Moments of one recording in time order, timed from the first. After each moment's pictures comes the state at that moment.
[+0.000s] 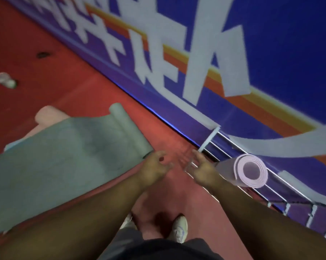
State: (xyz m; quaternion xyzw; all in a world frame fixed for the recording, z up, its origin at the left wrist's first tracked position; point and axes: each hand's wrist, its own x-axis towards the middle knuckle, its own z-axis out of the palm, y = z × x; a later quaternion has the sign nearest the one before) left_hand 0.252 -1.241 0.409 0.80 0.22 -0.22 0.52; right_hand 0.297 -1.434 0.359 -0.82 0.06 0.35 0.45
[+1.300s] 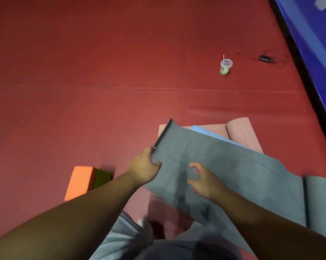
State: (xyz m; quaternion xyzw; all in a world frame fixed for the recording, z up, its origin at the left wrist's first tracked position) left_hand -0.197 -0.334 0.407 0.69 0.61 -0.04 0.38; right_hand 0.002 -0.441 0.334 -0.76 -0.42 0.48 0.13
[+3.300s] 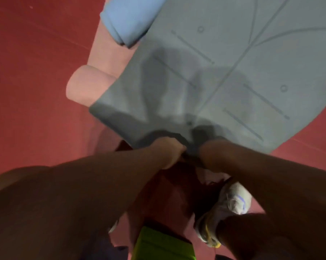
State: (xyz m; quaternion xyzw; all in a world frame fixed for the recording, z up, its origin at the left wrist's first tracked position) left_hand -0.255 -0.085 -0.234 0.84 -0.34 -0.42 0.03; right_hand -0.249 -0.239 -0.176 -0.79 -0.14 0.60 -0.06
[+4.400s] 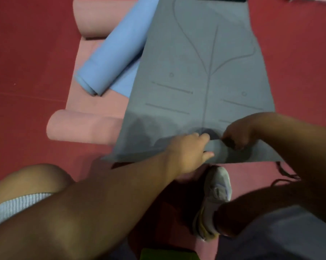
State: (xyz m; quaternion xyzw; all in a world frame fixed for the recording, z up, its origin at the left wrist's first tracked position) left_hand -0.328 -0.199 -0.125 0.88 -0.40 -0.22 0.11; right_hand -0.317 -0.379 -0.063 -0.80 -0.06 0.59 -0.08
